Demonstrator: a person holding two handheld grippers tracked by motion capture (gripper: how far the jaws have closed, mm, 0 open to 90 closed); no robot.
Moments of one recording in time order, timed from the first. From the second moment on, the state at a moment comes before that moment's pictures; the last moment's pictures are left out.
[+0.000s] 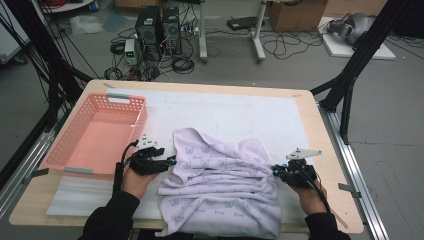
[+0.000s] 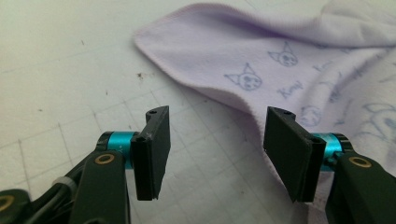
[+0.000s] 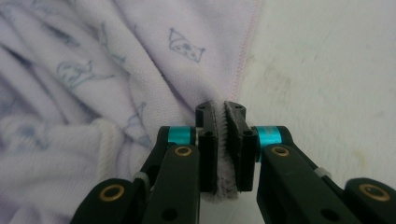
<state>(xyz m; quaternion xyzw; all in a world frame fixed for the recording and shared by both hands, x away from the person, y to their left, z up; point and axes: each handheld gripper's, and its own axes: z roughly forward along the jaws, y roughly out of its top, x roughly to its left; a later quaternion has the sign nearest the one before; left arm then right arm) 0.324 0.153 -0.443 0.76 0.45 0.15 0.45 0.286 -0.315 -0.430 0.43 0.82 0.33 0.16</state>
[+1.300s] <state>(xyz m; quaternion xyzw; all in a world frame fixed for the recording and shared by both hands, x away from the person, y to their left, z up) 0.410 0.126 -0.441 0.73 0.50 0.14 0.44 0.361 -0.327 -0.431 0.52 0.73 0.32 0.31</state>
